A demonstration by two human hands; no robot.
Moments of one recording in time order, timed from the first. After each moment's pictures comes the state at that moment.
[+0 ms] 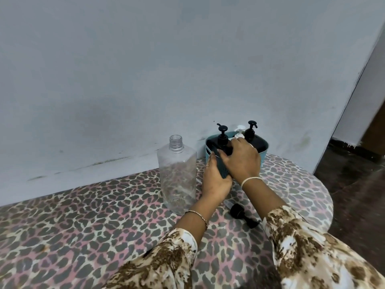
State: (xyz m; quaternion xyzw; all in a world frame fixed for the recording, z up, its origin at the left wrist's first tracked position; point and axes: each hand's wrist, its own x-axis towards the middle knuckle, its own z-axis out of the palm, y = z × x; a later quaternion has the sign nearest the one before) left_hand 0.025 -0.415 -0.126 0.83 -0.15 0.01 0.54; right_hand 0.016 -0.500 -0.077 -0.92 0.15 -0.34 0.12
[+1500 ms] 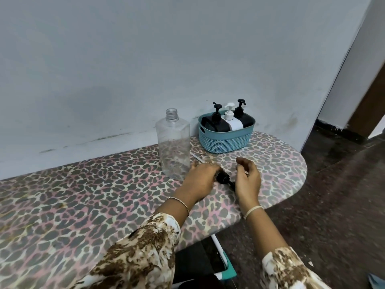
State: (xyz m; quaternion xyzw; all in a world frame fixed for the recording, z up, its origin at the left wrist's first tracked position) left_hand -0.045 -0.357 -0.133 0.91 -0.37 0.03 0.17; right_hand -0.102 -0.474 -0.156 -0.68 0.28 -0.35 0.59
